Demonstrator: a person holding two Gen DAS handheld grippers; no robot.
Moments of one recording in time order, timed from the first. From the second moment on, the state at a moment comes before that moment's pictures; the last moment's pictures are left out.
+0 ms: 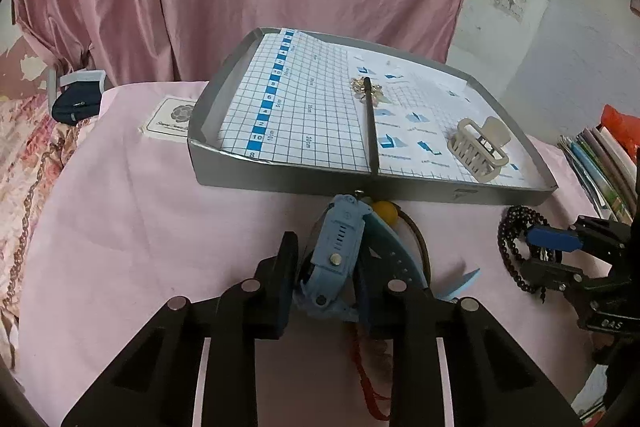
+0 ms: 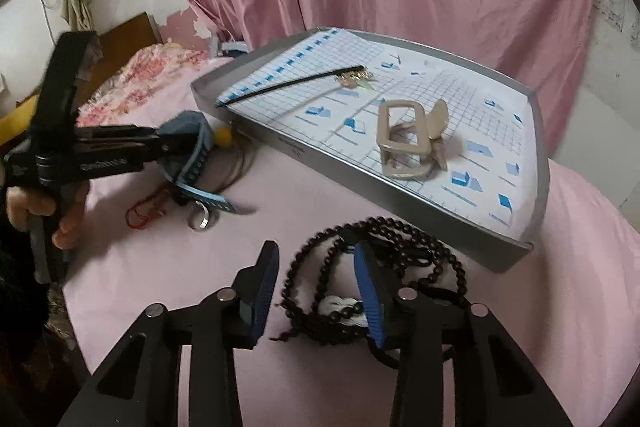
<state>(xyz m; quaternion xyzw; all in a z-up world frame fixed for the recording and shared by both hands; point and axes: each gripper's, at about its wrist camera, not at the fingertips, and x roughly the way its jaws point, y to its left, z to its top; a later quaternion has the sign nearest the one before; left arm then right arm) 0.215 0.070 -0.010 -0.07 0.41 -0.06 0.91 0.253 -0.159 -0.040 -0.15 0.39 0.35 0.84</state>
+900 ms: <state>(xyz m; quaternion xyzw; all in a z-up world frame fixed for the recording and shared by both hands) 0.168 0.038 0.014 -0.07 0.37 -0.09 0.92 0.226 -0.189 -0.015 -0.09 0.38 0.38 0.84</state>
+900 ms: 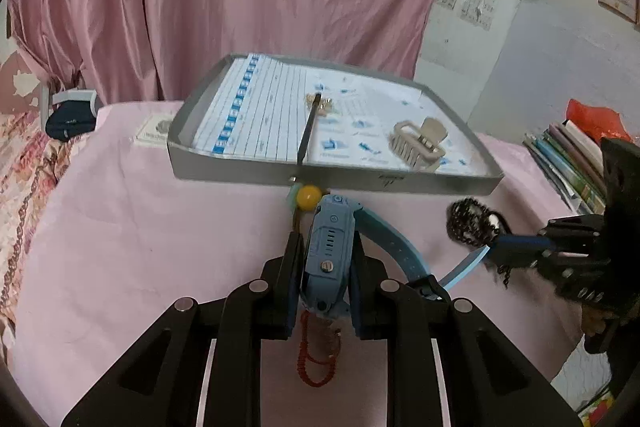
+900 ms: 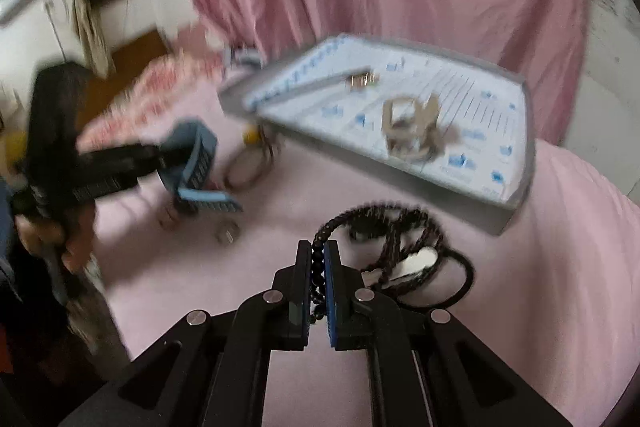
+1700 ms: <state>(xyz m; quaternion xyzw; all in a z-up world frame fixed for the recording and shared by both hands) 0.176 0.039 0.054 -0.14 0.30 -0.09 0.94 0.233 -0.205 0.073 0.03 0.24 0.42 0.87</state>
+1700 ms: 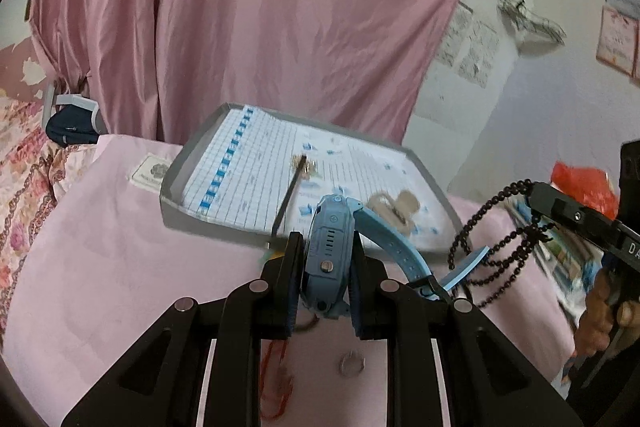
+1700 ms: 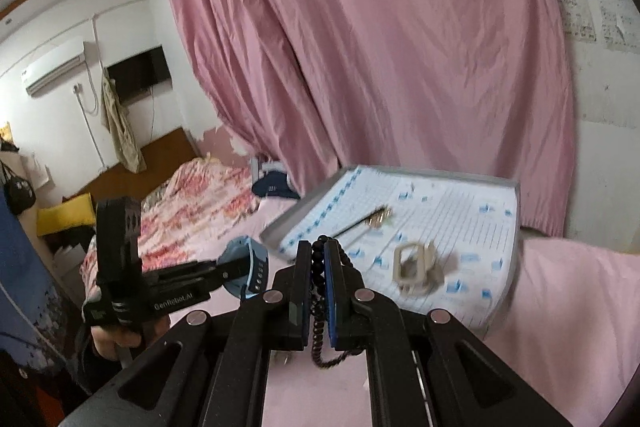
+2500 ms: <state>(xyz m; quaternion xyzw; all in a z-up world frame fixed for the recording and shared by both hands) 0.322 0.017 0.008 -0.11 0.40 -0.07 0.91 0.348 -0.223 0.001 0.05 0.33 0.30 0.89</state>
